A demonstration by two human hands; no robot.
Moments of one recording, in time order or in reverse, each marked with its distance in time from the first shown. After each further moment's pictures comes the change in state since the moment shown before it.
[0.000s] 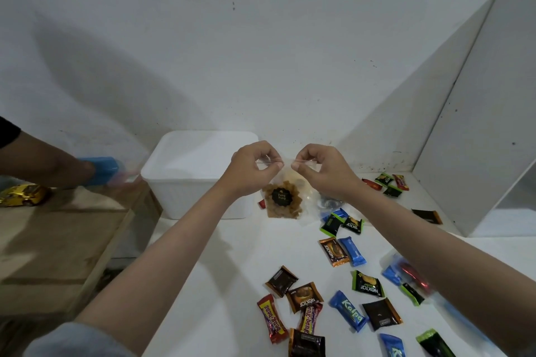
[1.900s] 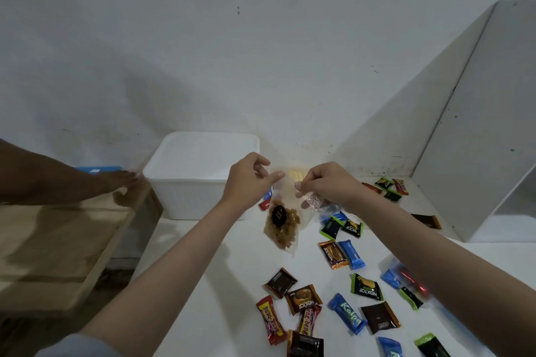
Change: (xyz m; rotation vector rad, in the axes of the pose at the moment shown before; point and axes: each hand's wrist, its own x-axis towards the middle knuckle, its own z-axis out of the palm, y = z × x) left_hand -0.015 -0.006 0.016 -0.030 0.180 -0.300; right_hand -0.013 -0.017 -0.006 0.284 -0.243 0.570
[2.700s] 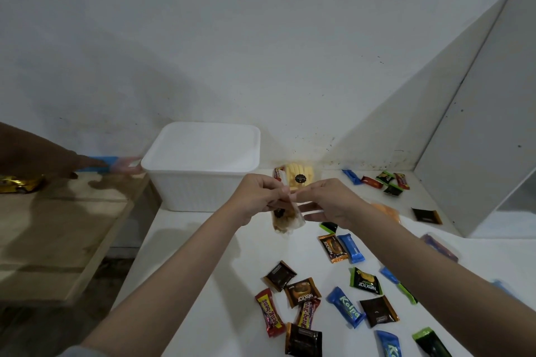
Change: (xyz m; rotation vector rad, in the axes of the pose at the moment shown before) left_hand -0.013 -0.018 0.014 -0.385 -0.388 -0.311; right_hand 0.003 0.028 0.020 0.231 -0.014 0.207
